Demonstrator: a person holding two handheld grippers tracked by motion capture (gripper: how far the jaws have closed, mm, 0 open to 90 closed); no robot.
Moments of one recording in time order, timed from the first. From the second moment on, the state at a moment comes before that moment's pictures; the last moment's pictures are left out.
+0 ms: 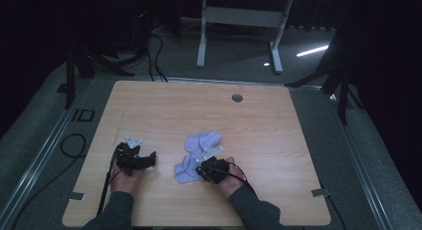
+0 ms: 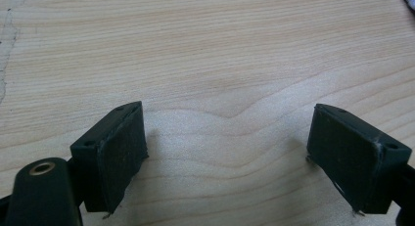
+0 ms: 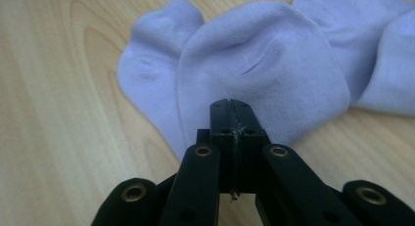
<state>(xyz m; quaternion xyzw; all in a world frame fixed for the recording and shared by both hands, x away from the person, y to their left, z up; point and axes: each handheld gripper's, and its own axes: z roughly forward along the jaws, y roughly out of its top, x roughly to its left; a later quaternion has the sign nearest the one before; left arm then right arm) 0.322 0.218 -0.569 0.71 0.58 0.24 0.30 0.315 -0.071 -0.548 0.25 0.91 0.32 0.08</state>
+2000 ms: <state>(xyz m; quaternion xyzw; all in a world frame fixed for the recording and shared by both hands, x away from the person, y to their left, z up) 0.322 0.218 -0.569 0.71 0.58 0.24 0.30 0.311 -0.053 -0.532 0.28 0.90 0.33 0.08</state>
